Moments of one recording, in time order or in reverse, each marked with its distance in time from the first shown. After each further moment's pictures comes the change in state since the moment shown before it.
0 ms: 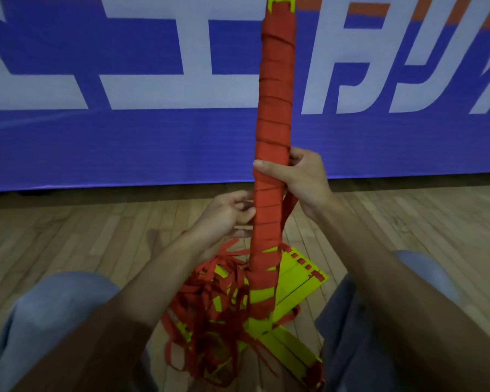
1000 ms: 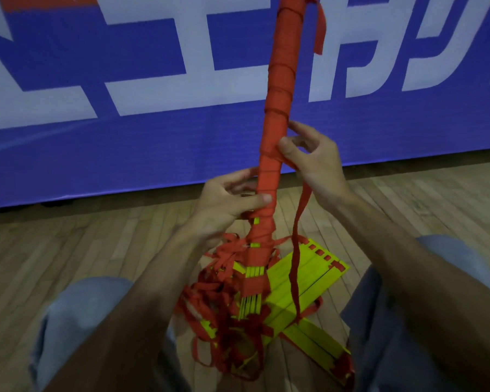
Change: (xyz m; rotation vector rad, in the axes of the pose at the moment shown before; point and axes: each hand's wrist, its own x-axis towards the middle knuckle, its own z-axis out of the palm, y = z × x) left_hand -0.008 0.020 -0.014 0.067 0.100 0.173; right_hand 0.000 0.002 0.006 -0.157 0.115 -0.137
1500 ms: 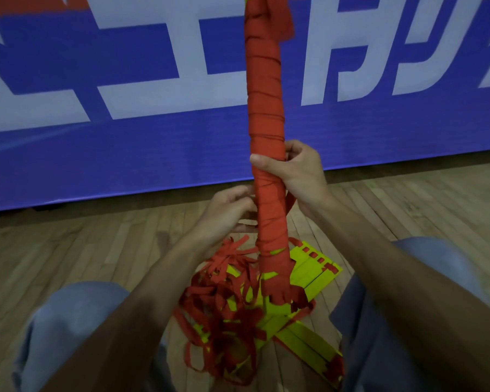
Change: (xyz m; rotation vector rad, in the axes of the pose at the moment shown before) left_hand 0.002 -0.008 0.017 0.094 -0.067 -0.140; right_hand -0.002 0.005 0.007 0.110 0.025 0.145
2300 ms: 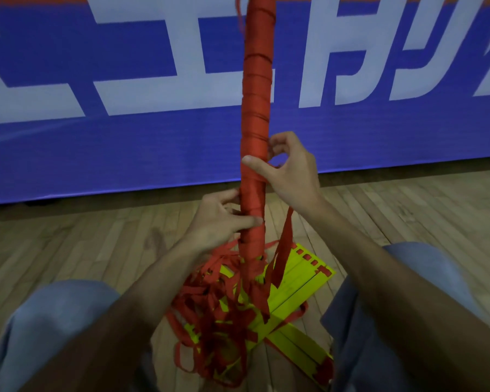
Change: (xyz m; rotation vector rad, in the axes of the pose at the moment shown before) left_hand 0.000 -0.012 0.002 0.095 0.146 0.093; right_hand 0.001 0.001 -0.002 -0.409 0.064 -0.308
